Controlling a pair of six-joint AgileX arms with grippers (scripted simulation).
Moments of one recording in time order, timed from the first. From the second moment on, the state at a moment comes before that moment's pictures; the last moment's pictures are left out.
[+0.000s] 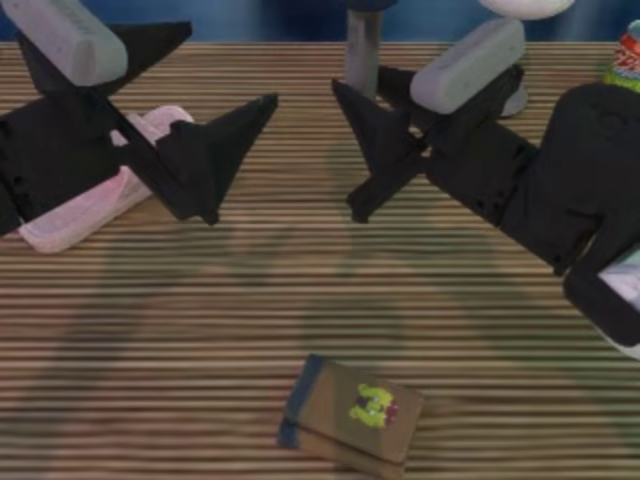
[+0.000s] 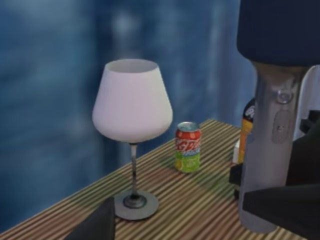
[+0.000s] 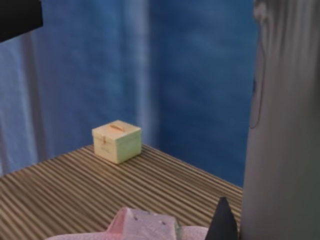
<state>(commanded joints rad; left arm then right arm) -0.34 1.10 0.64 0.43 0.57 0.02 0.63 1.61 0.75 0.90 -0.15 0.02</state>
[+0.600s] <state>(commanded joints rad) -0.38 1.21 0.71 0.47 0.61 0.02 0.63 1.61 0.75 0.90 -0.15 0.02</state>
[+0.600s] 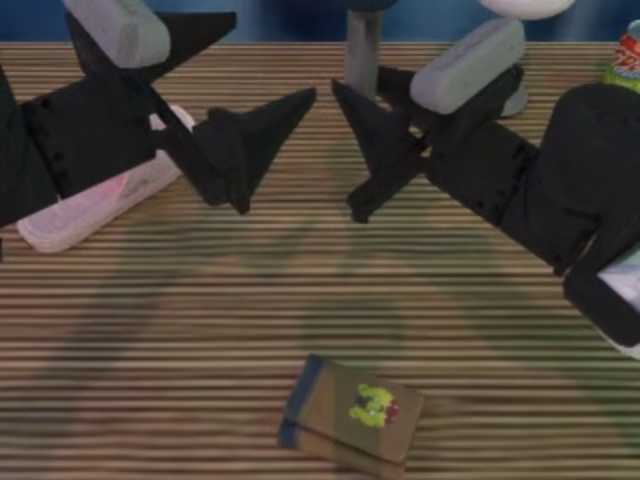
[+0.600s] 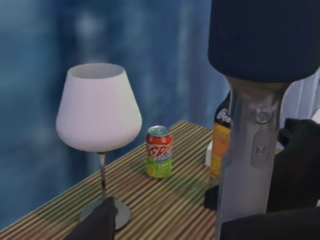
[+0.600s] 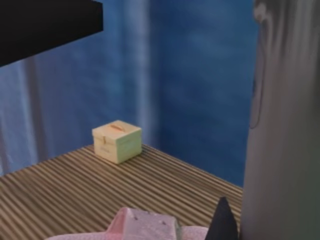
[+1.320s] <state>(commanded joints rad) -0.55 1.56 0.97 0.56 0.44 0.01 0.63 1.61 0.75 0.90 -0.15 0.02</state>
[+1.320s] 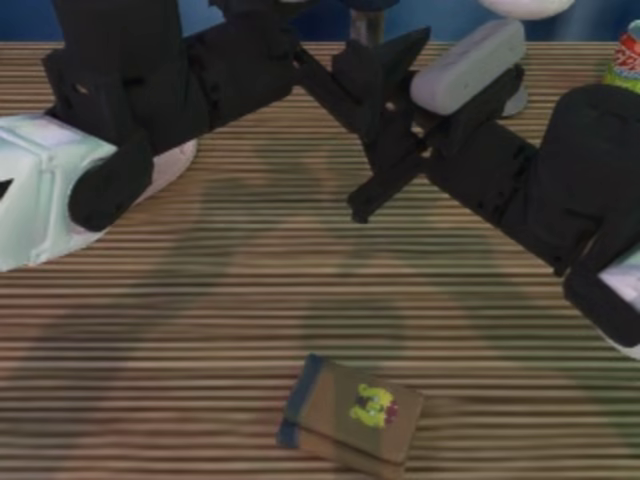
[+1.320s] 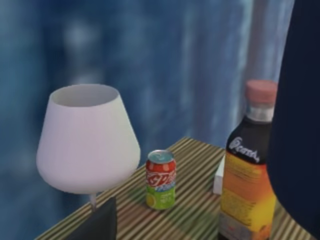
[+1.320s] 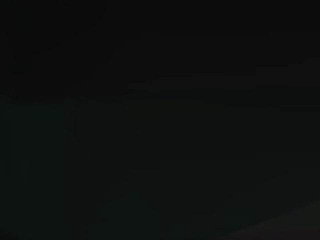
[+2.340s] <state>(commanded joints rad) -0.55 1.56 0.97 0.56 0.44 0.01 0.63 1.61 0.75 0.90 -0.15 0.02</state>
